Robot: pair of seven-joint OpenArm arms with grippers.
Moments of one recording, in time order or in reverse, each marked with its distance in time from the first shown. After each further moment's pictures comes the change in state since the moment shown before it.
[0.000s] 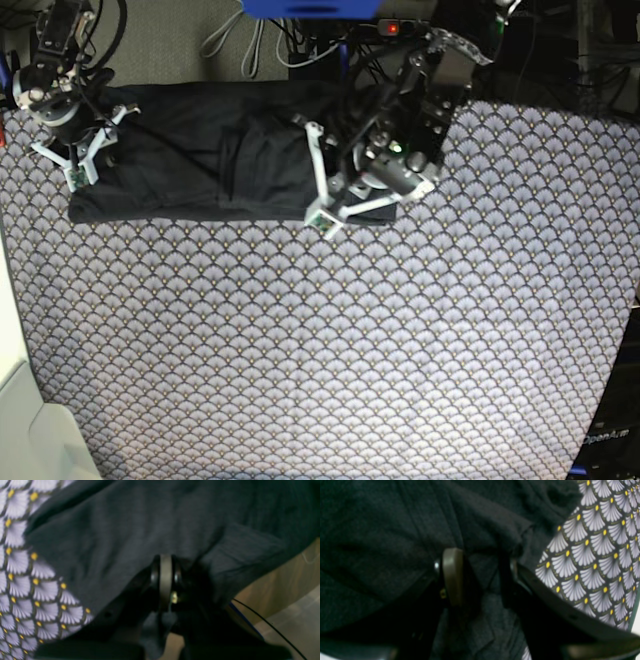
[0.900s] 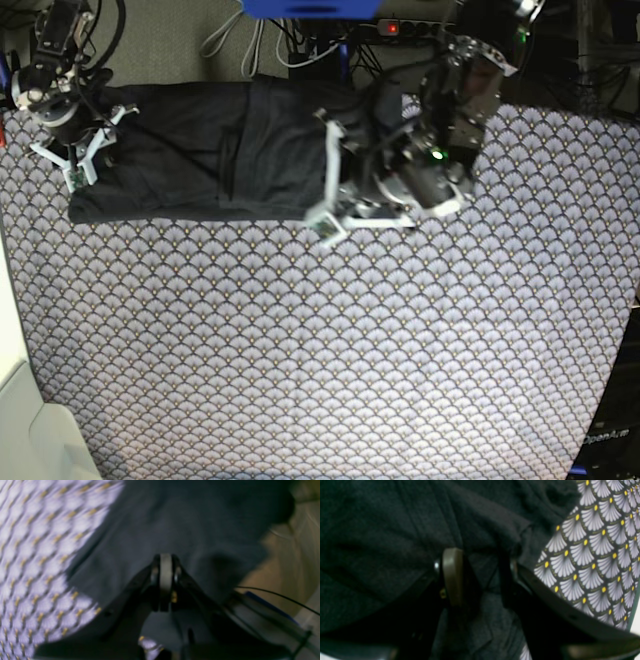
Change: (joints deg) left arm -1.9 -4.5 -4.9 5.7 -8.8 -16.0 -0.1; right arm 0.4 0.3 0.3 0.0 0.0 0.0 -0.3
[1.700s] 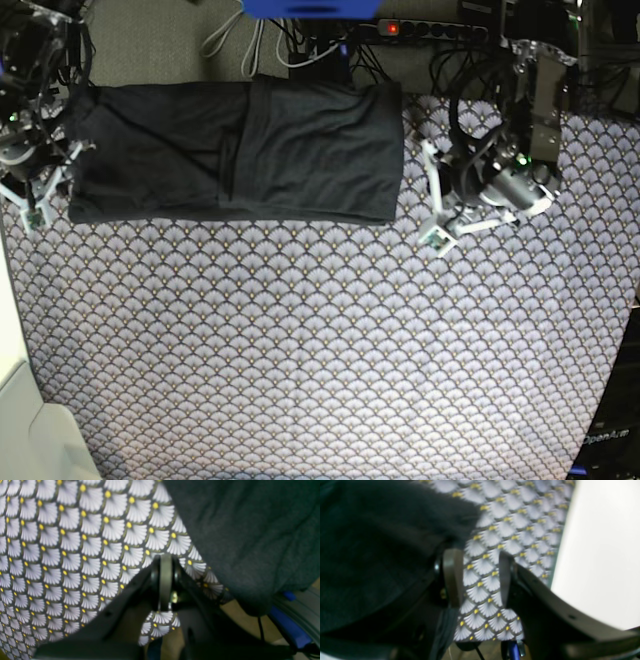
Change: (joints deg) left arm 4.0 -8.9 -13.9 0.1 -0.2 0.2 0.0; right arm 6.8 4.1 4.1 8.7 5.0 0.0 -19.7
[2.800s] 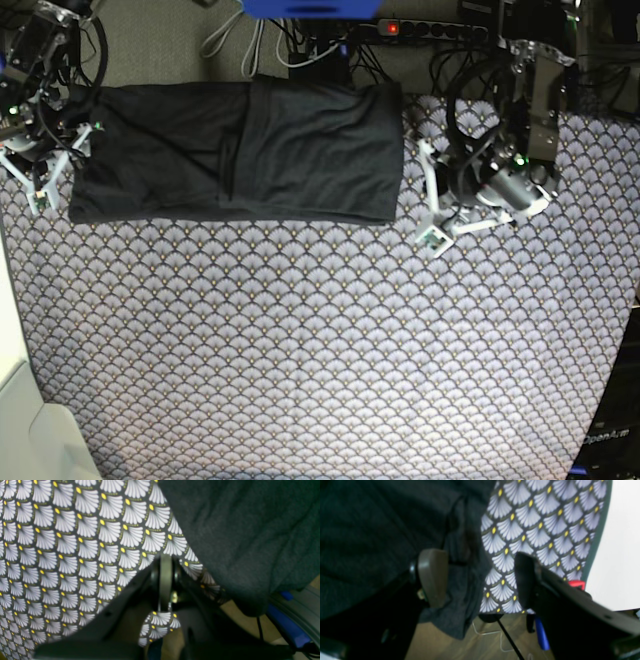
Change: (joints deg) left arm -0.2 0.4 0.2 -0.2 0.0 0.0 0.0; right arm -0.5 -2.7 1.6 0.0 6.7 0.0 -13.3
